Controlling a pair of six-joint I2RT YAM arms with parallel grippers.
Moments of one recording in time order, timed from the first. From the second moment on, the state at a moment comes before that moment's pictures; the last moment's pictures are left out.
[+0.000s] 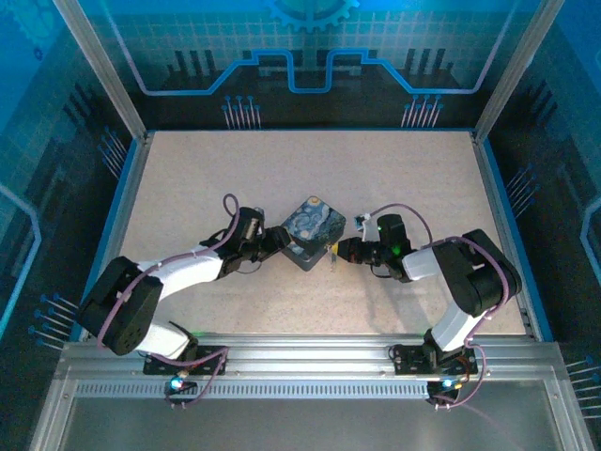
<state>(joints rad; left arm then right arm) -0.51 1.44 0.63 0.05 0.18 -1.01 0.36 1.68 0.48 0.56 -0.65 0.65</state>
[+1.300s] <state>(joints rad) -0.53 1.44 0.62 0.05 0.18 -1.03 0.43 1.67 0.45 0.71 -0.28 1.04</state>
